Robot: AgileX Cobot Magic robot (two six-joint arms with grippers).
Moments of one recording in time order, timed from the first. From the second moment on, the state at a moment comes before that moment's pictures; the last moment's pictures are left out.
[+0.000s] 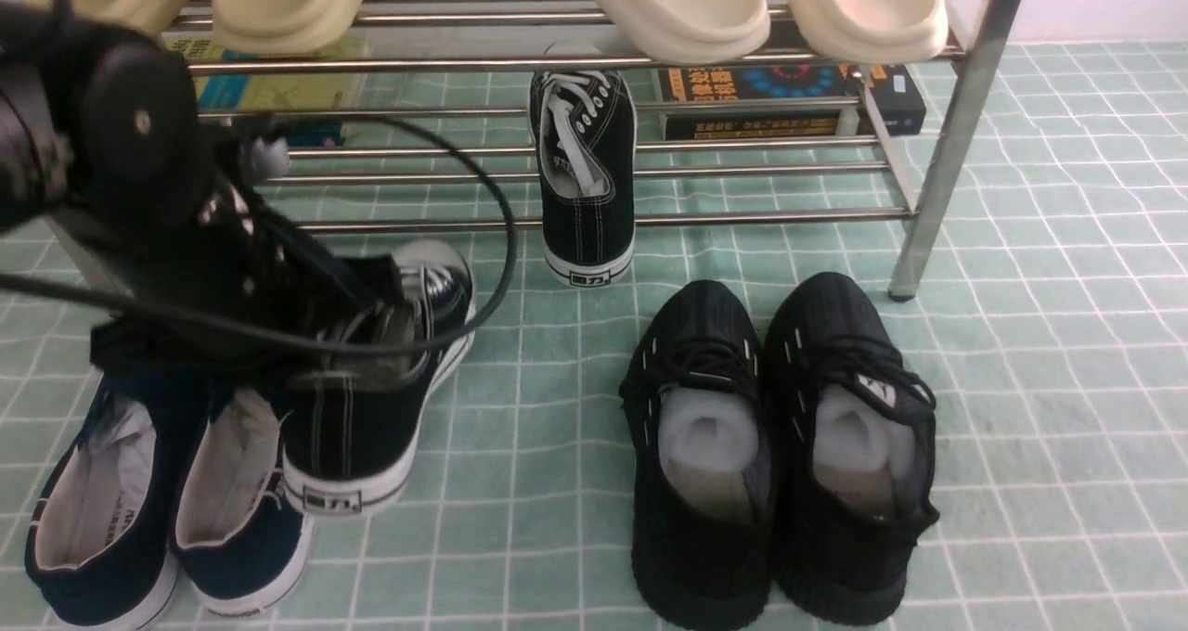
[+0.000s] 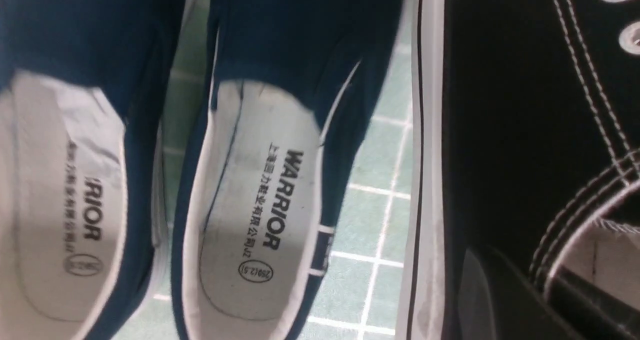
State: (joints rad) right arm 0.03 0.84 -0.80 0.41 1.11 -0.10; left arm -0.33 1.46 -1.11 0.07 0.91 -0.58
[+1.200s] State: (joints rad) right arm 0.03 0.84 -0.80 0.41 1.09 -0.10; left arm -0.33 1.40 -0.97 0.03 0.70 -0.68
